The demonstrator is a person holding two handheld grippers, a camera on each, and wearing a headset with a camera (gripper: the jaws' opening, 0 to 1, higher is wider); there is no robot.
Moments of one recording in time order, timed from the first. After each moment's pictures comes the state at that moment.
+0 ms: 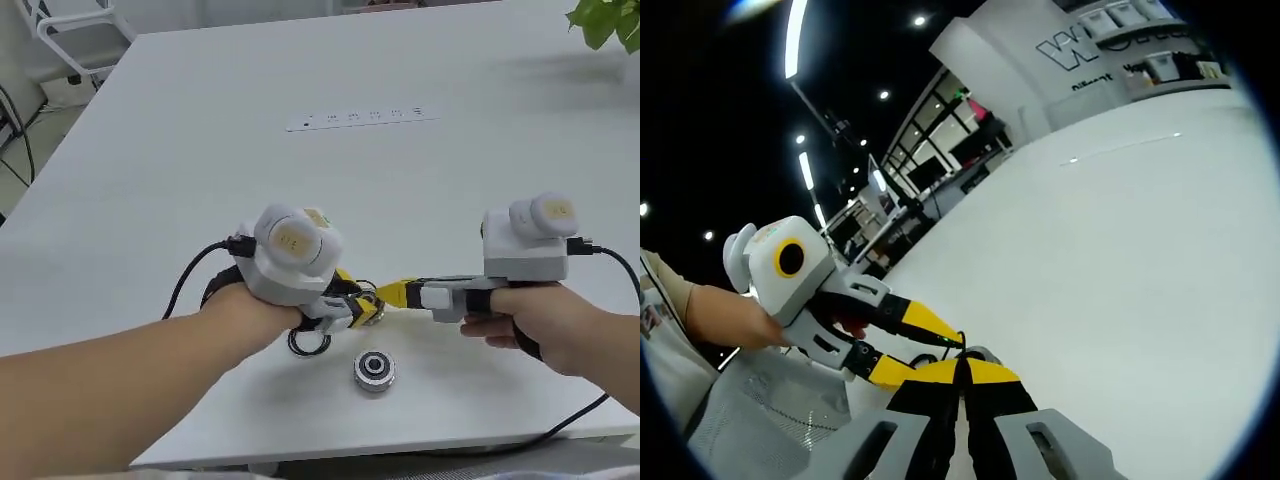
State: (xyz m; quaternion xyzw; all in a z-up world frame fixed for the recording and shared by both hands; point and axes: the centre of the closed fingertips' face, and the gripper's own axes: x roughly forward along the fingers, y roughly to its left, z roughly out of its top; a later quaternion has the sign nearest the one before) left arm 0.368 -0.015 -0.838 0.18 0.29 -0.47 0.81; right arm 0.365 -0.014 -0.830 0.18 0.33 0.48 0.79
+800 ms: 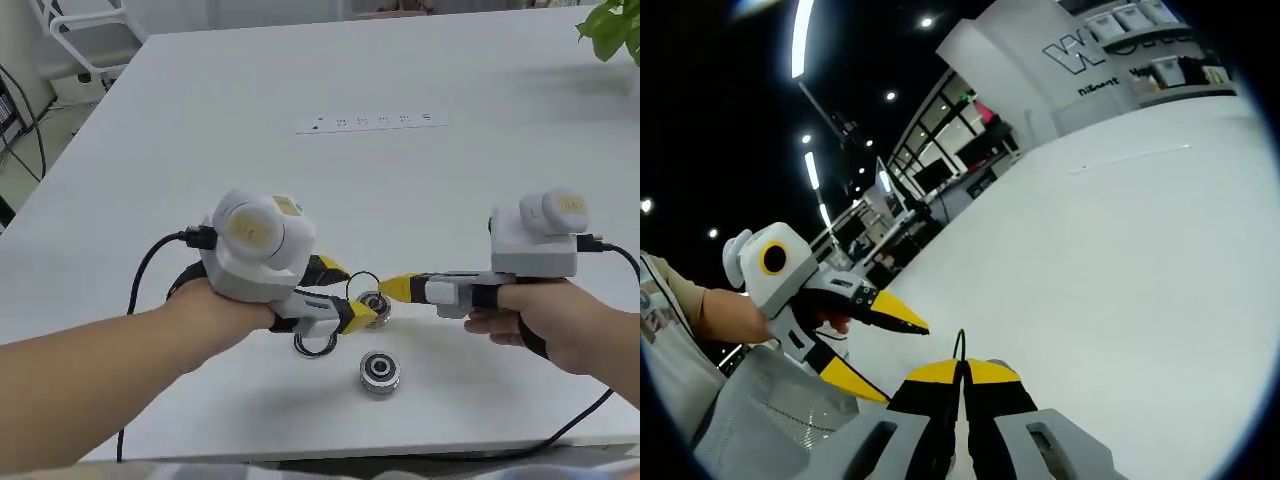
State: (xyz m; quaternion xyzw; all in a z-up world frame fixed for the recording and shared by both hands) left arm 0.345 0.006 -0.798 0.16 0.27 -0.49 0.81; right arm 0.364 -0.007 -0.812 0.18 0.32 0.49 0.79
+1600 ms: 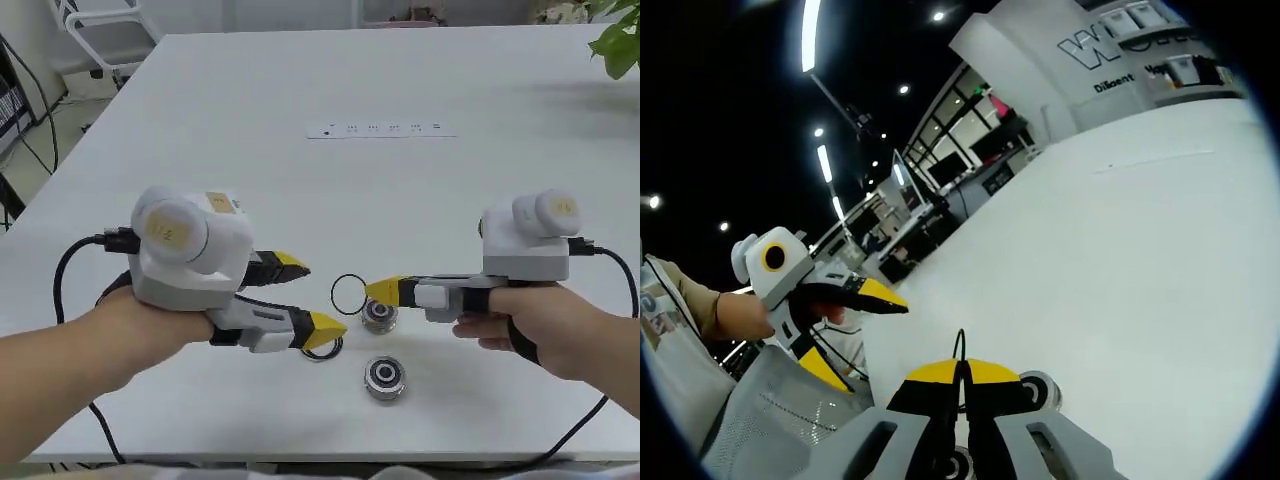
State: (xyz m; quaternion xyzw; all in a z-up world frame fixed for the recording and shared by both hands) left arm 0.321 0.051 -0.770 0.13 0.25 -0.48 0.83; right arm 0.350 0.021 -0.799 0.17 0.33 0.52 0.77
